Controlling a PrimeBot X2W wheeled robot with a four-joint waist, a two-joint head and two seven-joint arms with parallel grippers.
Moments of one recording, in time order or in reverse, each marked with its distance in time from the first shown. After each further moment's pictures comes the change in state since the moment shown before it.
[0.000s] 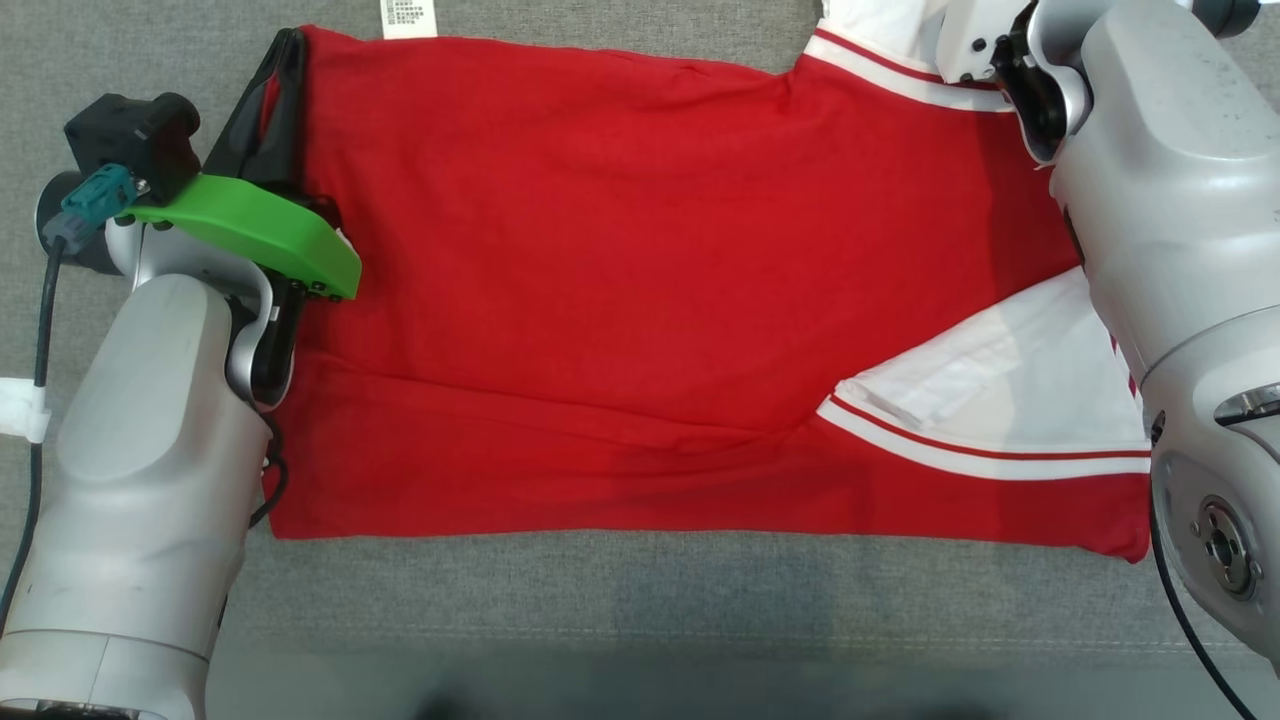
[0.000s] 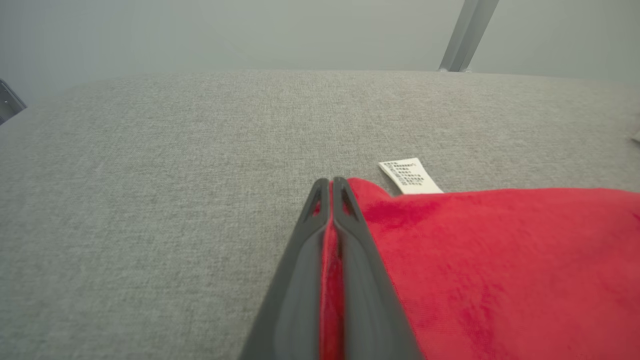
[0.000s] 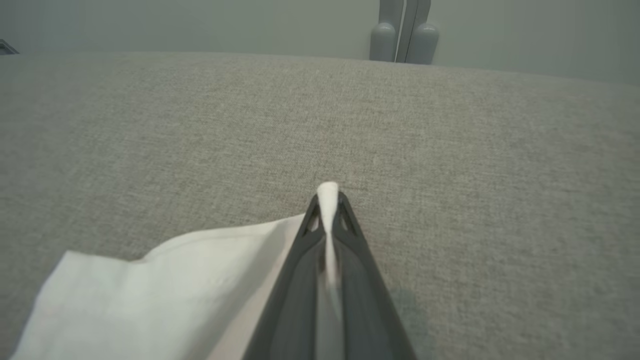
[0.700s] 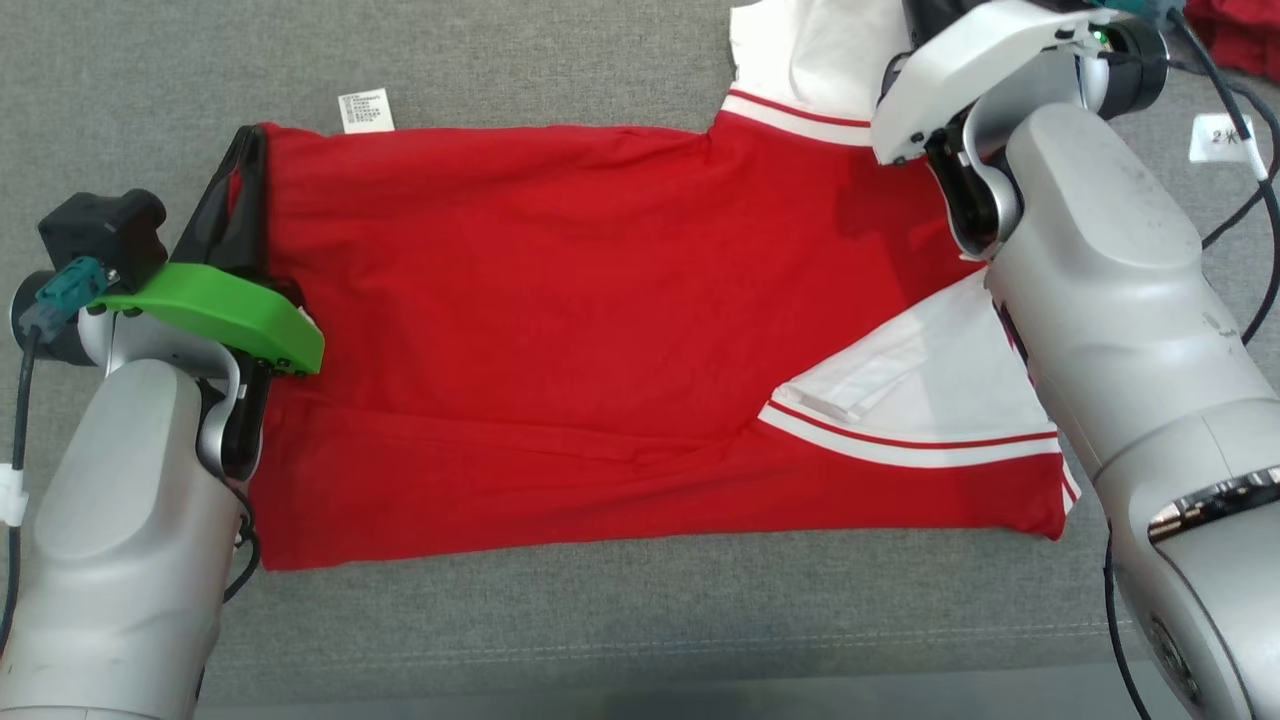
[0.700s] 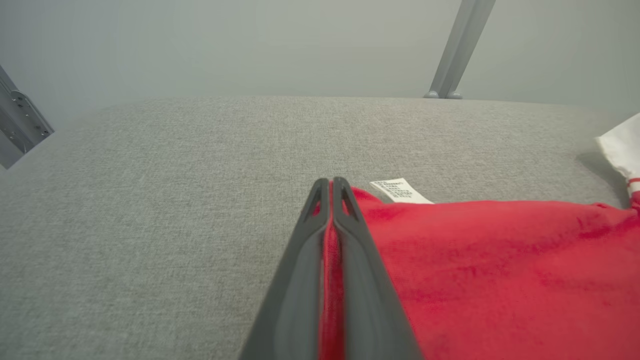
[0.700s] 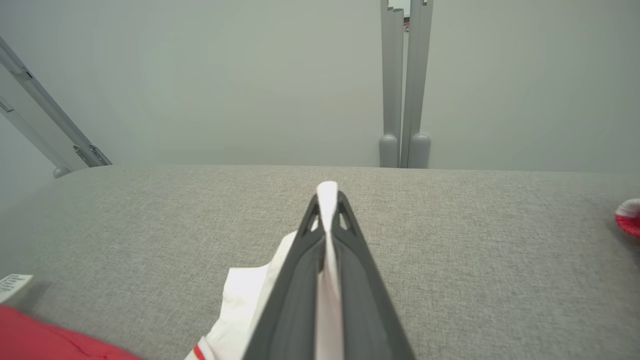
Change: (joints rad) left arm 0.127 0.036 0.063 -0.024 0.009 0.000 0.000; right arm 0.178 0.020 0.188 -0.185 0.248 0.000 -0.223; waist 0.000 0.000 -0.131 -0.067
